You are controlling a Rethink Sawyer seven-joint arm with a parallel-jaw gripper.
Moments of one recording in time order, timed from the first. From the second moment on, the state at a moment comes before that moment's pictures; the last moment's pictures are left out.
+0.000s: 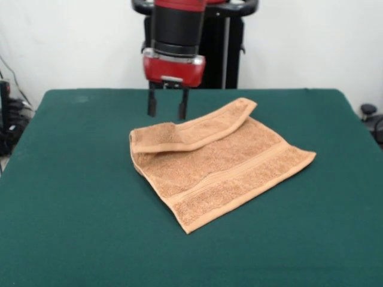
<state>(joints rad) -0.35 -0.72 0.06 1.90 -0.53 0.18 2.00</state>
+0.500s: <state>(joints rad) -0.21 -0.67 0.04 1.87 -0.45 0.18 2.00</state>
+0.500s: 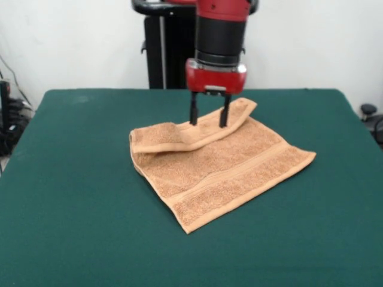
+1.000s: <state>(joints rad) -0.18 -0.53 0.00 1.80 -0.42 0.13 2.00</state>
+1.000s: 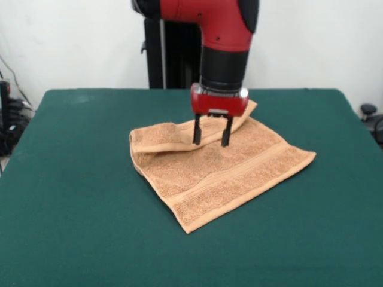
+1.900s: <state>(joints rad) -0.20 -0.46 -0.01 1.76 -0.42 0.09 2.00</state>
